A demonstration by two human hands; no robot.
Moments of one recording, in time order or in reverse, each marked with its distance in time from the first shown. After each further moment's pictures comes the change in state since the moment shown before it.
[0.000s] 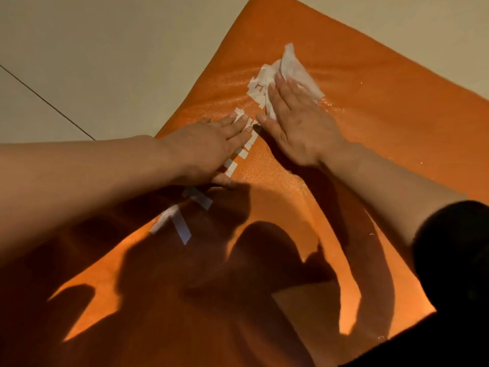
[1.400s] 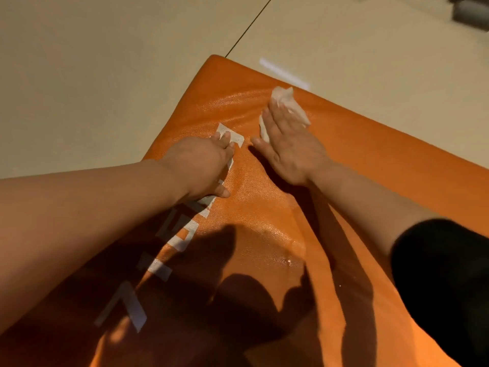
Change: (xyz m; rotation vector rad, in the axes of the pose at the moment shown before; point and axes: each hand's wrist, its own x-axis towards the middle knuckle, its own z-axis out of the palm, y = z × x) left_hand 0.064 0.004 -0.061 0.077 0.129 -0.107; right_hand 0.020 0.066 -0.019 -0.012 0.060 0.128
